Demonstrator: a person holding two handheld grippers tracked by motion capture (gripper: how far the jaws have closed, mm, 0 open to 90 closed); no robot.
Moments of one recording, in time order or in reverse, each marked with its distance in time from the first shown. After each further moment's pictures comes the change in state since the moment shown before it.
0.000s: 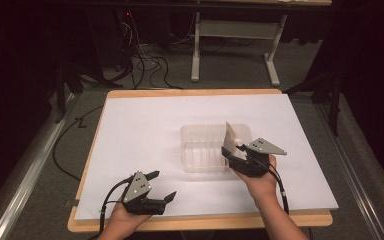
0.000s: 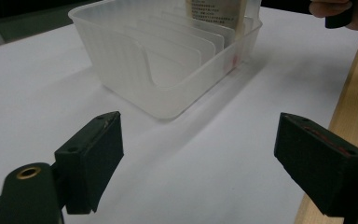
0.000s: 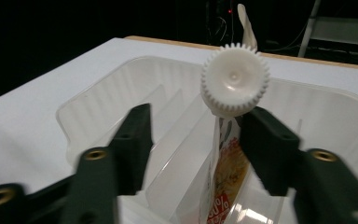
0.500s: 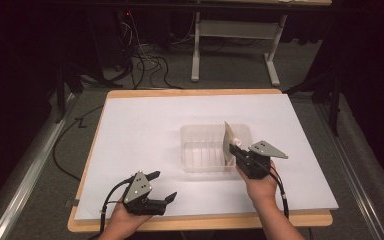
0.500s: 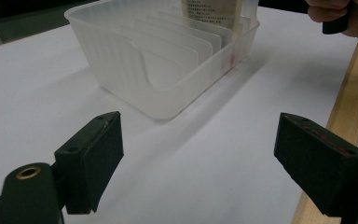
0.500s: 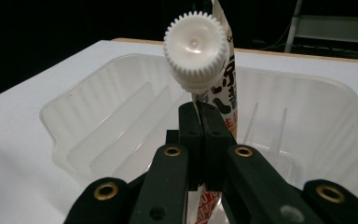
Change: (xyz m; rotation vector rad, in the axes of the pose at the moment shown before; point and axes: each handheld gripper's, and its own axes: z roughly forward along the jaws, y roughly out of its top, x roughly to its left) left arm -0.002 0.000 0.001 0.001 -0.005 0.003; right arm -0.003 -0.009 -0.002 -0.015 -0.047 0.038
